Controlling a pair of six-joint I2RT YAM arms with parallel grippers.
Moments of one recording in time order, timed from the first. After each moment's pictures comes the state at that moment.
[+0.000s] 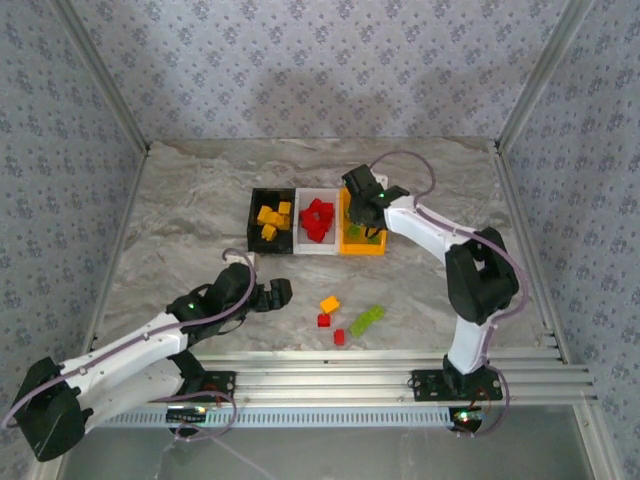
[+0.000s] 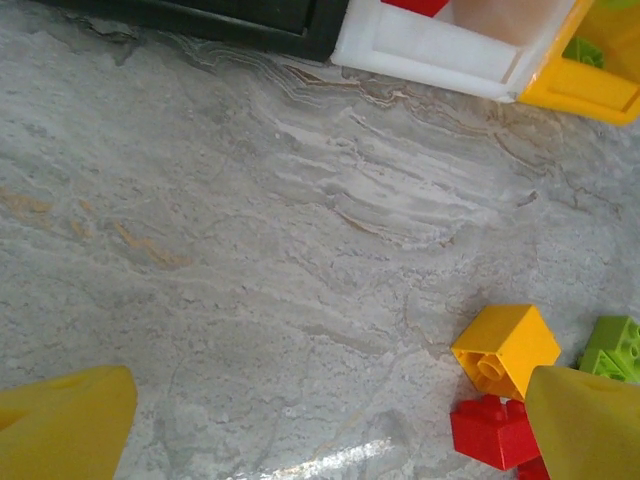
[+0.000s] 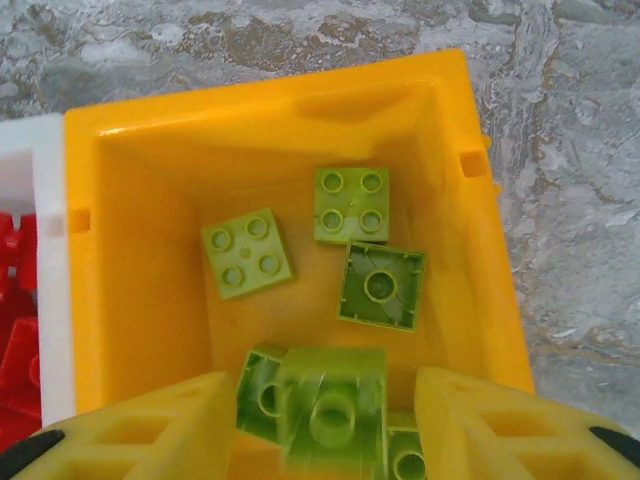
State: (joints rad) left arm -0.82 0.89 0.46 -0.35 -0.10 -0.80; right arm 0.54 1.87 1.42 -0.59 0.31 0.62
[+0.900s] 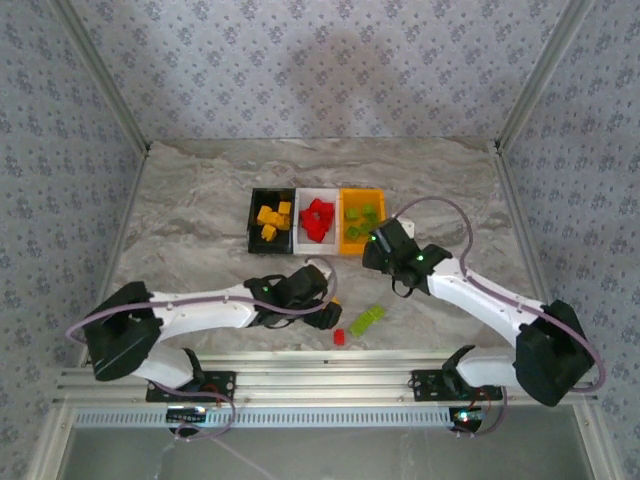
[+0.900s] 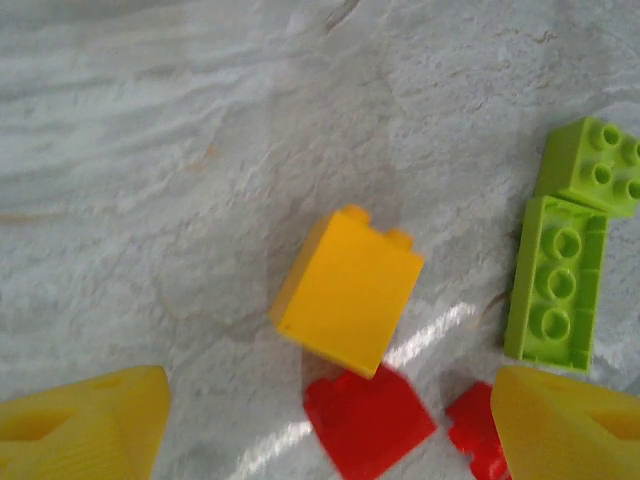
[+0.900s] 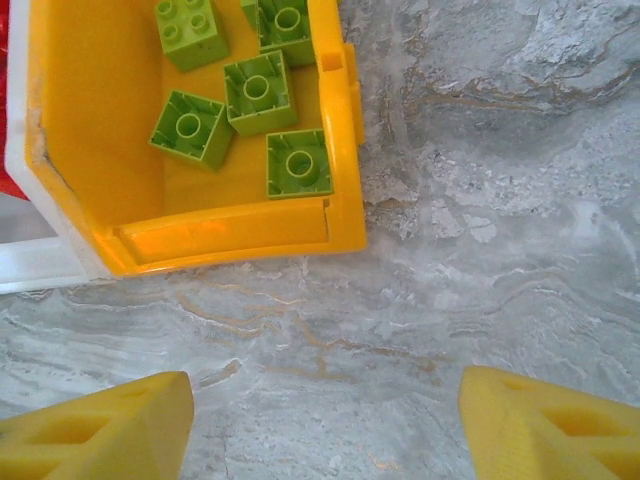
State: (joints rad) left arm -1.11 1.46 0.79 -0.30 -0.10 -0.56; right arm 0.65 1.25 0.82 -0.53 0.30 0.73
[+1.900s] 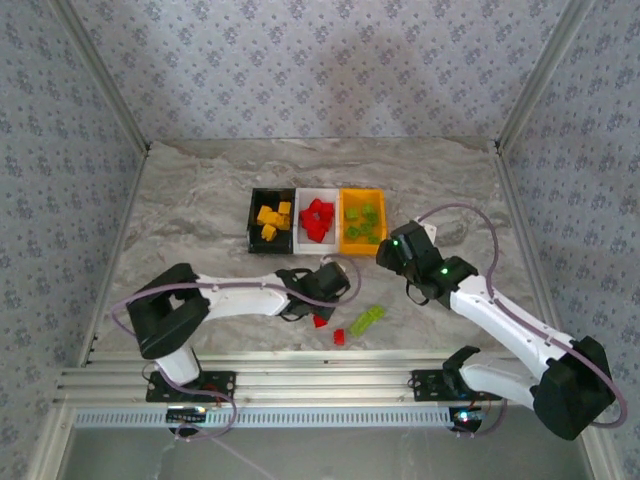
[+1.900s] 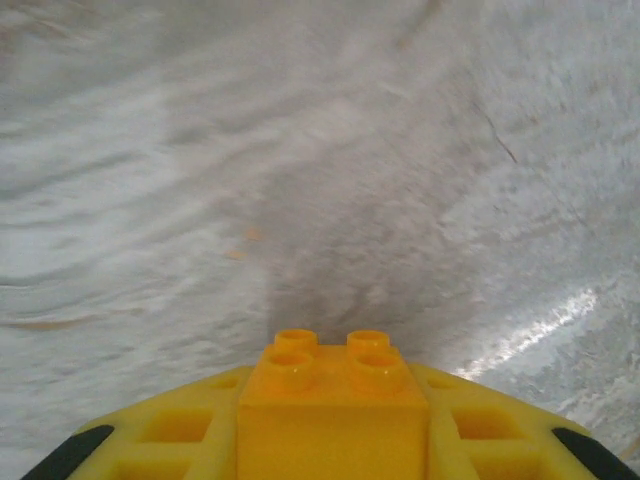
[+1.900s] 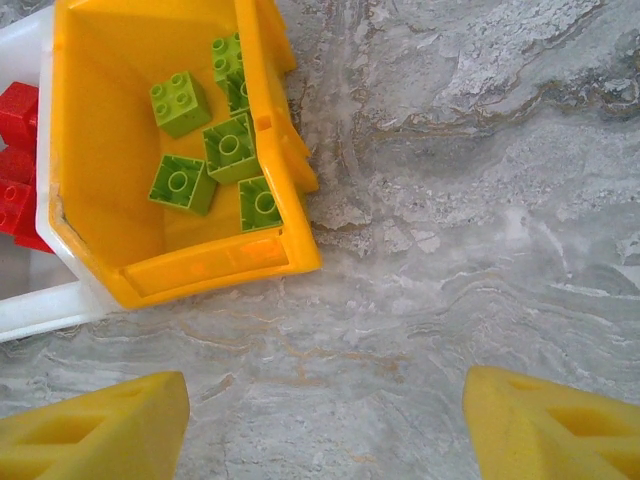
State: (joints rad) left arm -1.09 1.66 0.93 -0.38 -0.24 -0.48; right arm 0.59 1.07 0.74 -0.53 0.30 0.77
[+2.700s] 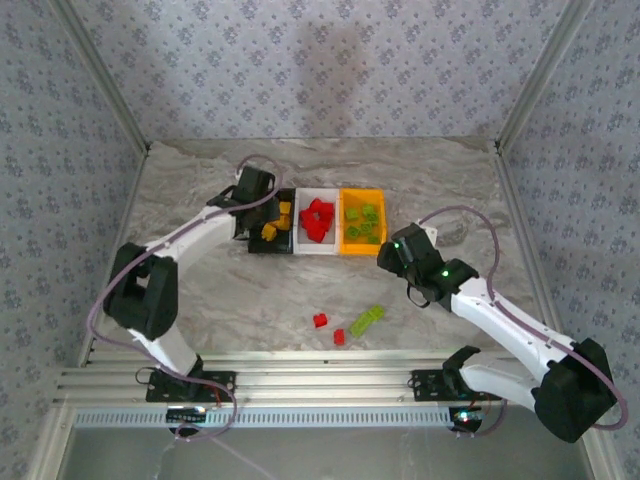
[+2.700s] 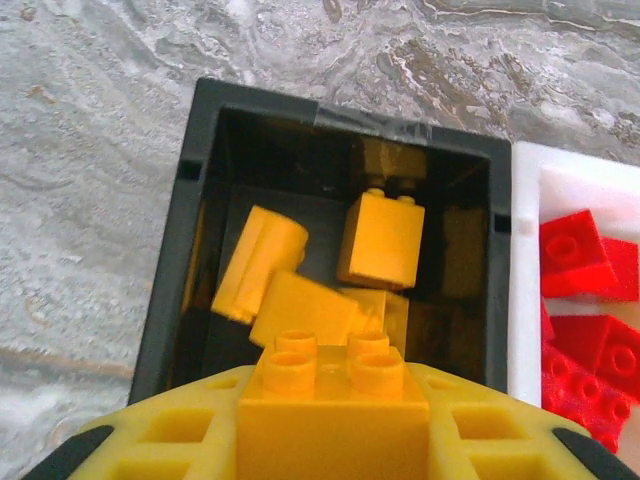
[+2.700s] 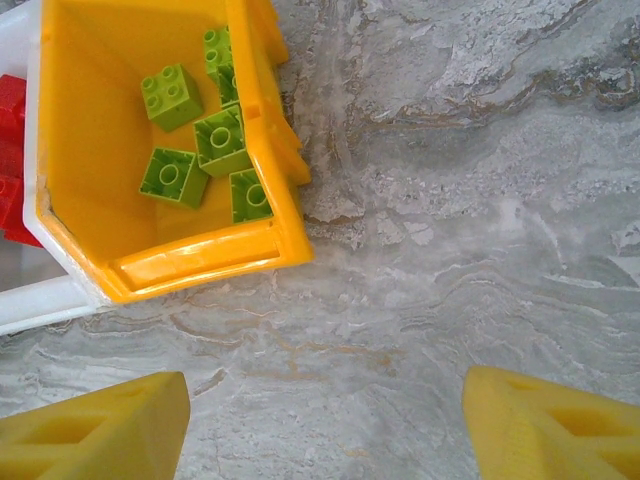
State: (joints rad) left arm -0.45 1.71 1.23 -0.40 -0.17 -0.54; right arm 0.59 1.06 0.71 -0.52 0.29 0.77
